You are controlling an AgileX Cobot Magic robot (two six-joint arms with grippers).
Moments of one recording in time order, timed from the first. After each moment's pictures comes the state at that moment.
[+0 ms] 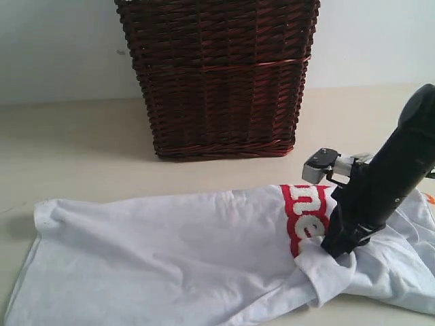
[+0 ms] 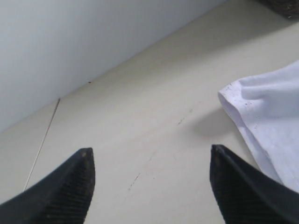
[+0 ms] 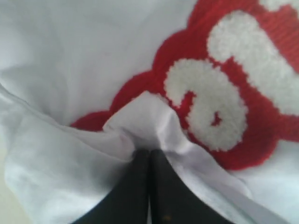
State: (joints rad) left arm 0.11 0.01 0.00 -0.07 0.37 0.58; right arm 0.13 1.94 -1.00 0.57 0.92 -1.19
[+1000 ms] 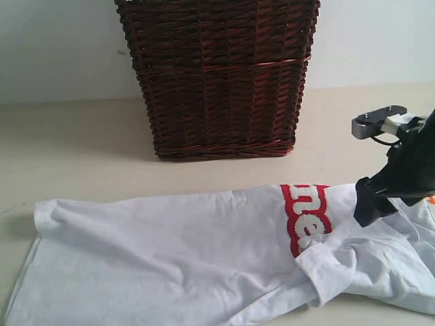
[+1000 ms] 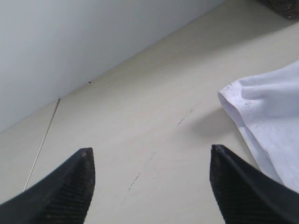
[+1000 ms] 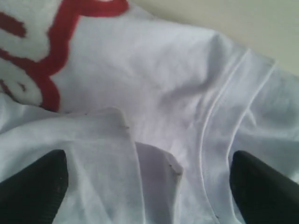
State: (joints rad) left arm 0.11 0.01 0.00 -0.07 0.37 0.58; right arm 0.04 1.77 -0.99 0.19 0.78 -0.50
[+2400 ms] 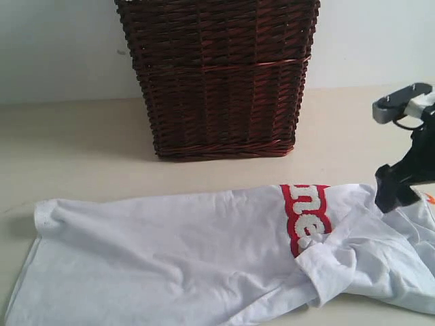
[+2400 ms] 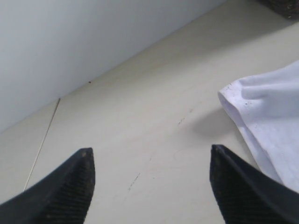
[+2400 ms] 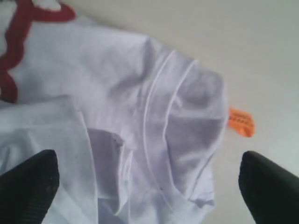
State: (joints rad) left arm 0.11 0.01 0.00 -0.07 0.37 0.58; right arm 0.02 1.67 -0.99 0.04 0.78 -0.45
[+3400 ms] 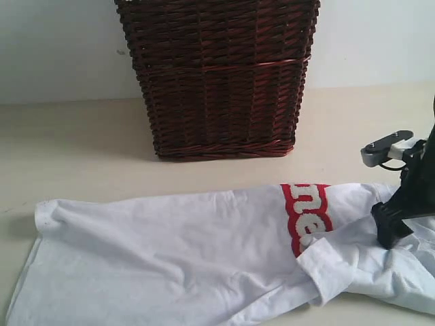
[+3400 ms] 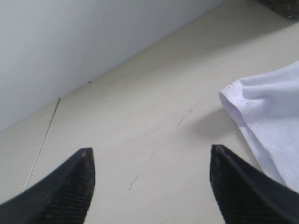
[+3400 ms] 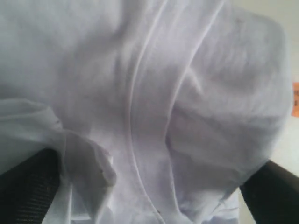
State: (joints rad) left arm 0.11 0.01 0.00 -0.07 0.37 0.58; right arm 0.02 1.89 -0.99 -0.10 0.74 -0.31
